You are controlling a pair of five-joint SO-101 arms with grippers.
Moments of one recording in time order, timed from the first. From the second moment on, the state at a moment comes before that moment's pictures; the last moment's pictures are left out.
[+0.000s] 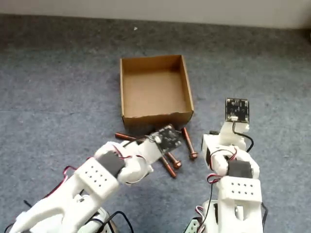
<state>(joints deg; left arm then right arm) 33.1 -44.9 62.9 57.0 -13.6 -1.2 -63.1 70.5 49.0 3.2</state>
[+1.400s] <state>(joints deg) 27.6 -92.4 54.6 46.3 7.4 -37.6 -104.1 85.8 38.9 3.2</state>
